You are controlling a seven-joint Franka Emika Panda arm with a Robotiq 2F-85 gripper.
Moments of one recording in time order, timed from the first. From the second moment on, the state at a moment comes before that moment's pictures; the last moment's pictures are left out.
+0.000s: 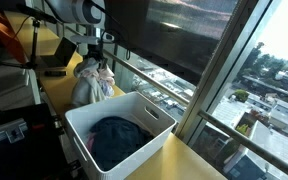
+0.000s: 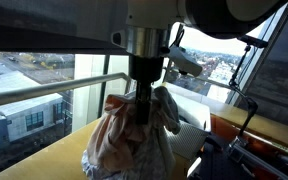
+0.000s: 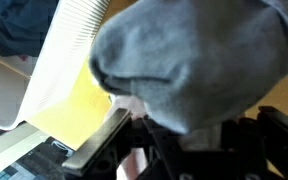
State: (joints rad) arm 0.29 0.36 0.19 -1.86 -0.30 2.07 0.04
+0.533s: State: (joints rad) arm 0.29 0.40 0.18 -1.77 -0.33 2.05 -0.03
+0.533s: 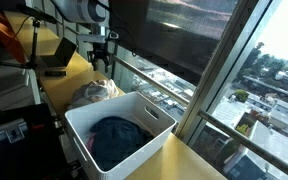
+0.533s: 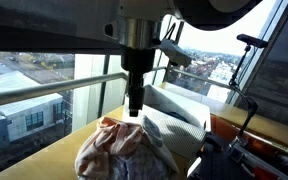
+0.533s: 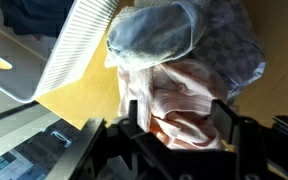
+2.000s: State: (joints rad) arm -0.03 0.27 -0.04 -2.06 -0.40 2.36 -0.13
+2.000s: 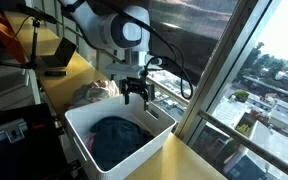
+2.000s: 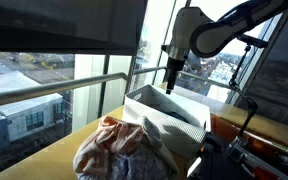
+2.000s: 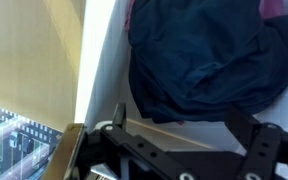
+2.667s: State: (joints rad) arm -0.07 0.32 -0.06 -2.37 -0.40 2.72 -0.13
